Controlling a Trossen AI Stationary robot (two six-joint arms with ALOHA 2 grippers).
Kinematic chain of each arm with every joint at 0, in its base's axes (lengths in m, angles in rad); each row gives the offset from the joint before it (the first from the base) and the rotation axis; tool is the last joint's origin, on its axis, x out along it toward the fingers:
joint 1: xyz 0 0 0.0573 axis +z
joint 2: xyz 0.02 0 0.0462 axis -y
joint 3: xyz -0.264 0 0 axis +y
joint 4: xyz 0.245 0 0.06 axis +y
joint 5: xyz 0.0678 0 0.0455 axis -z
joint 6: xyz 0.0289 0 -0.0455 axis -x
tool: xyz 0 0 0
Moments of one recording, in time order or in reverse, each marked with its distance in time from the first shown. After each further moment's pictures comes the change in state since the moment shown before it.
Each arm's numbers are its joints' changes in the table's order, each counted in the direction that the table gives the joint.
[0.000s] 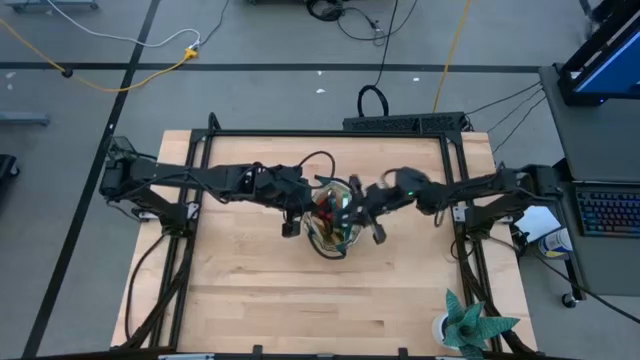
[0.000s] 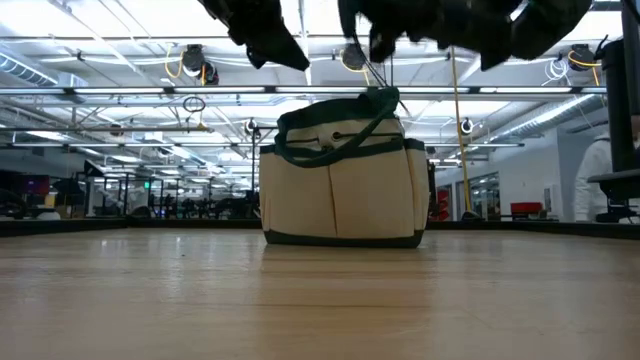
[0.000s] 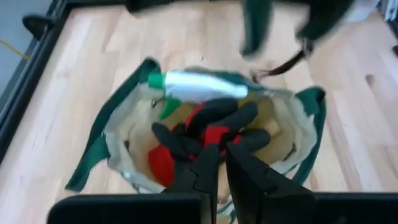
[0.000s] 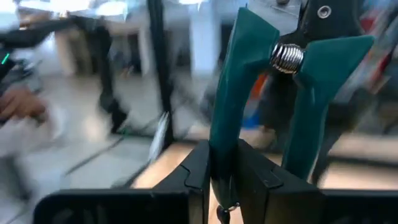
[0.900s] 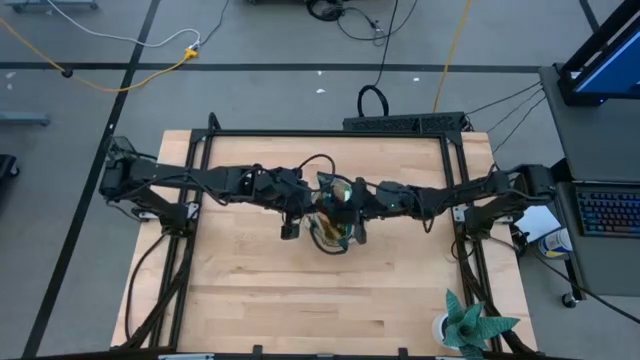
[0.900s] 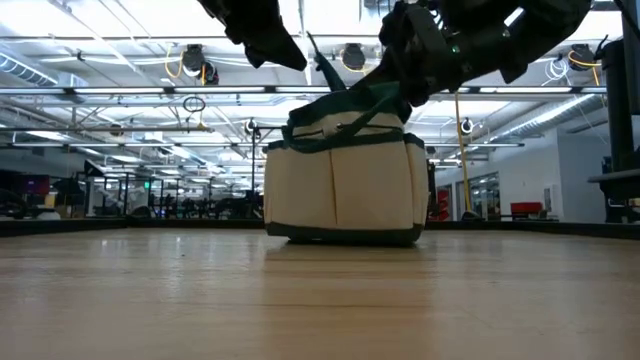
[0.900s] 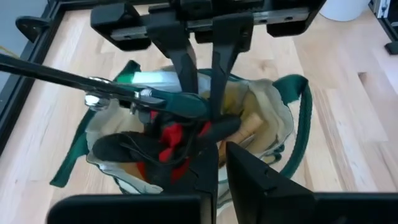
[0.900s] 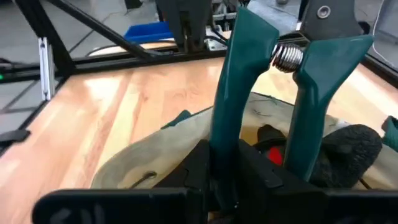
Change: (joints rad) left arm -0.016 0.000 0.000 0.003 0.000 -0.001; right arm 0.056 -0.055 -0.001 0.316 0.463 -0.020
